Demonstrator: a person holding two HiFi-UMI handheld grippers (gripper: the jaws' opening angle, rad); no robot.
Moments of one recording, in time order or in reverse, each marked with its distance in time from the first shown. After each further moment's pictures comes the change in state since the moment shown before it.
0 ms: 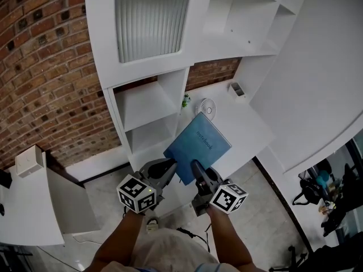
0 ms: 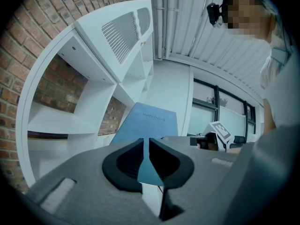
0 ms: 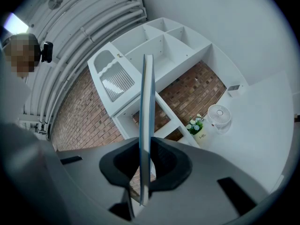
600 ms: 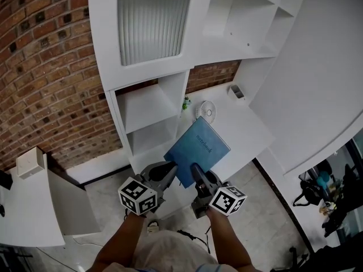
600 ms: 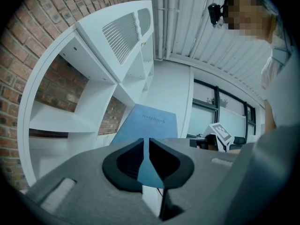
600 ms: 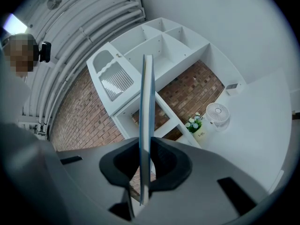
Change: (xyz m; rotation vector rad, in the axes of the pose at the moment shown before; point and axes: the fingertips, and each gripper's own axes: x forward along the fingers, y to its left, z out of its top) left arm -0.004 -0.004 -0.003 -0.008 -0.003 0.001; right arm -0.004 0.000 -0.007 0.015 0.000 -0.010
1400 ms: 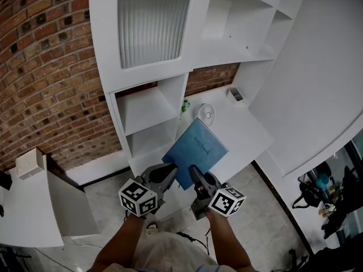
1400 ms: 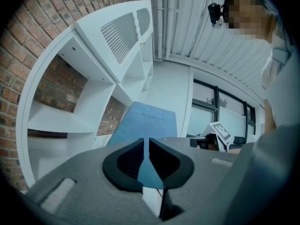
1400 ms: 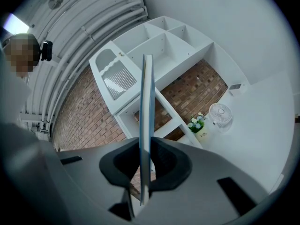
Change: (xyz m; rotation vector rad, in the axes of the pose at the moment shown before) left arm 0.002 -0.003 0.001 0.004 -0.003 -0.003; right arm 0.001 0.005 0.001 -0.022 0.016 0.027
